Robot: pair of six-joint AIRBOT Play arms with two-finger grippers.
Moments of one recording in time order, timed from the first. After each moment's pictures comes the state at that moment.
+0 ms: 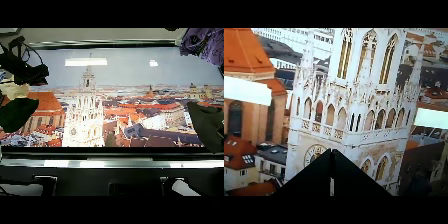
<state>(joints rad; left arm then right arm) -0.05 -1.60 2.01 1.44 -1.68 -1.83 -0.71 -1.26 1.05 1.26 -1.32 -1.09</state>
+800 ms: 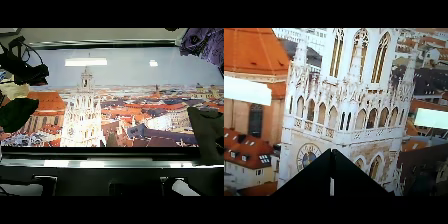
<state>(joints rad) -0.05 -1.60 2.01 1.44 -1.68 -1.83 -0.71 -1.26 0.94 1.09 -1.35 -1.05</state>
